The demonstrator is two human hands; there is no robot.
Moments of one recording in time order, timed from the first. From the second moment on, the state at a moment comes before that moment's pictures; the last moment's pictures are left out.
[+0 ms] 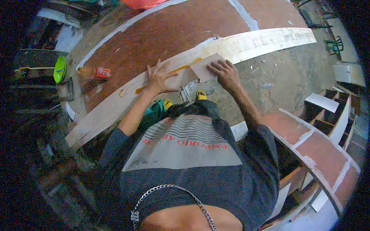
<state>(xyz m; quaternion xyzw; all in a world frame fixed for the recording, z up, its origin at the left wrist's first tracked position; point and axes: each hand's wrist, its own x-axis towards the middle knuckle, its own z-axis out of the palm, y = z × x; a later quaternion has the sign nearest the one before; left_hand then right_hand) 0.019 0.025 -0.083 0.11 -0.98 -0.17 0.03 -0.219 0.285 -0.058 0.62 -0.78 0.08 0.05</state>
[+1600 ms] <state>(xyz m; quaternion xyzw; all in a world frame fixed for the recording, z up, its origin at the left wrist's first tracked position) 0.024 0.024 -0.083 0.14 -0.97 -0.18 -0.02 -0.248 0.237 -0.085 0.59 -0.80 0.09 0.07</state>
